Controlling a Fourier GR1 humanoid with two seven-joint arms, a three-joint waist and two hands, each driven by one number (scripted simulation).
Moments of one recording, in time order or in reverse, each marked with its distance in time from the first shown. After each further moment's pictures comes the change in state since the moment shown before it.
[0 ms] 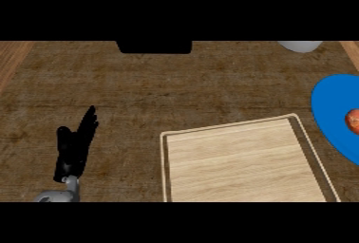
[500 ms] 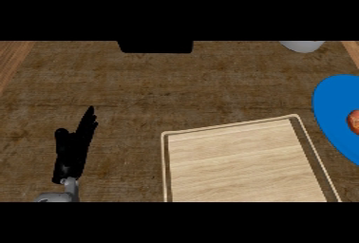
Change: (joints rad) left arm 0.014 -0.002 0.000 -0.027 -0.008 -0.003 0.003; right arm 0.028 -0.111 -0.183 0.147 -0.213 0.212 -0.113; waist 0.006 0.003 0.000
